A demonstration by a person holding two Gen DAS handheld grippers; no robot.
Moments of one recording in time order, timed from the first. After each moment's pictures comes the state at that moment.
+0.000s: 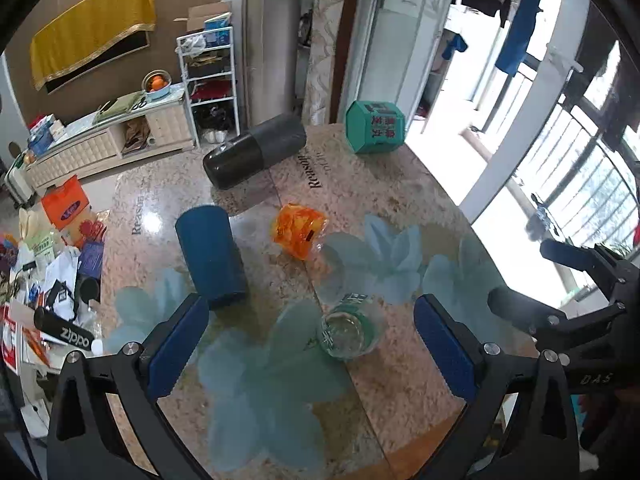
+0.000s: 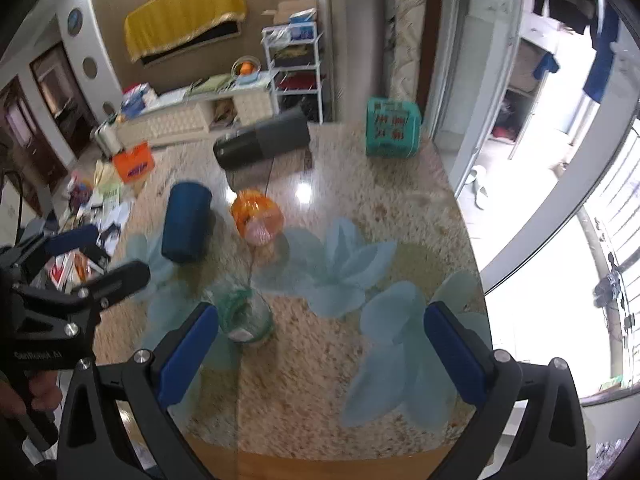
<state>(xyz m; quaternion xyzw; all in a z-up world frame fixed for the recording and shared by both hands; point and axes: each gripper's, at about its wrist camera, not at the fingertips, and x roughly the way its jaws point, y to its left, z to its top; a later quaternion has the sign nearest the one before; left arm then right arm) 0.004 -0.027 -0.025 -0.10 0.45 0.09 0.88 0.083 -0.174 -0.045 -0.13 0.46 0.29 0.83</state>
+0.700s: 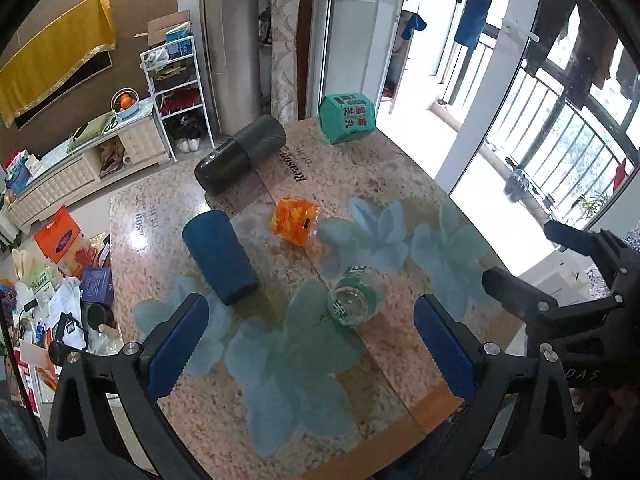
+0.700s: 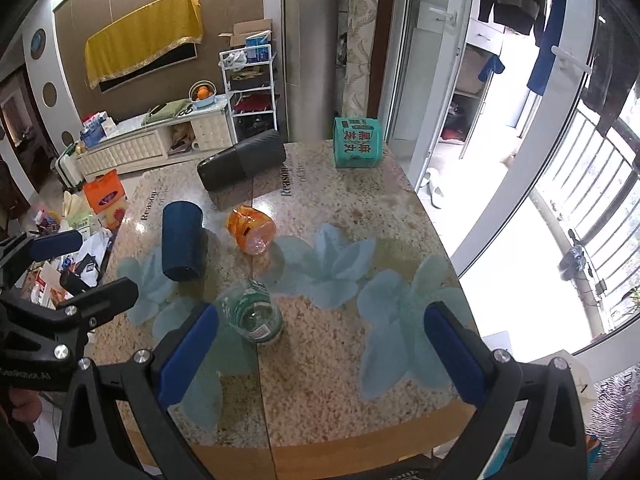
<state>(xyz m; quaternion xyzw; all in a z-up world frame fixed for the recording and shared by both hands) -0.022 -0.015 -0.003 -0.05 0.47 0.02 0.88 0.035 -0.155 -0.026 -0.12 0.44 0.20 0.87</state>
